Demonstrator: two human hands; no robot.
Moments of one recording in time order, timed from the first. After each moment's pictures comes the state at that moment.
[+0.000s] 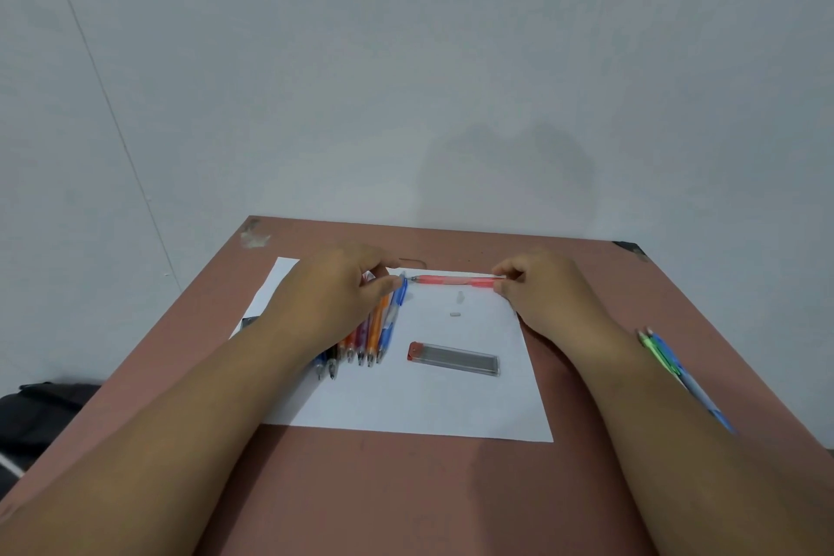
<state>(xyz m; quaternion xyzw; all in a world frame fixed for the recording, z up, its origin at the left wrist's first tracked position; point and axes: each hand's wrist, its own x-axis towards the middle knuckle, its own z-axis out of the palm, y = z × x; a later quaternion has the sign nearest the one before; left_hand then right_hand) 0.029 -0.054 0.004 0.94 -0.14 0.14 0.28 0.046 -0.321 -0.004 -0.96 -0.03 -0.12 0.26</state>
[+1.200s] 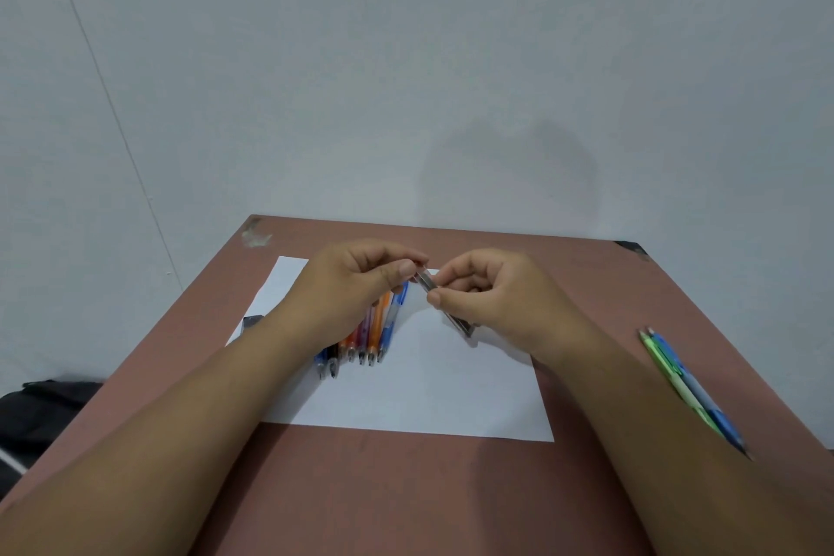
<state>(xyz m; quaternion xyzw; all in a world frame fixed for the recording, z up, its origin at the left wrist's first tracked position) 0.015 -0.062 0.015 0.80 -0.17 0.04 0.57 0.001 -0.272 0.024 -0.83 -0.11 0.00 0.55</state>
